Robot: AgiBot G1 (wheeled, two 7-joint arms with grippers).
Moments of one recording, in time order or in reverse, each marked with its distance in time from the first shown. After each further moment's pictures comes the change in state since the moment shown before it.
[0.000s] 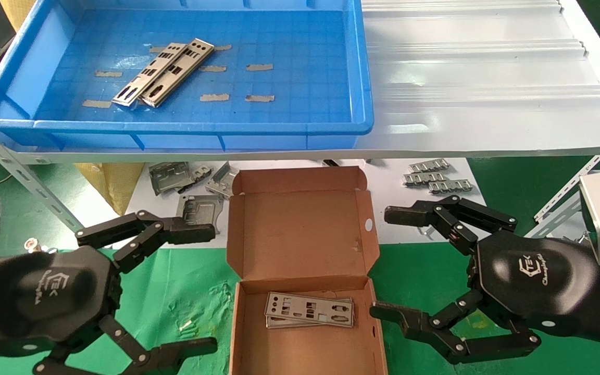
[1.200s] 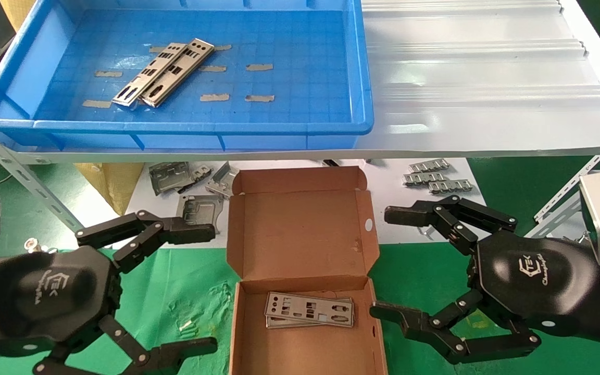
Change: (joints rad) left arm 0.000 0.000 0.000 0.000 0.000 0.000 0.000; right arm 0.000 0.000 0.000 0.000 0.000 0.000 0.000
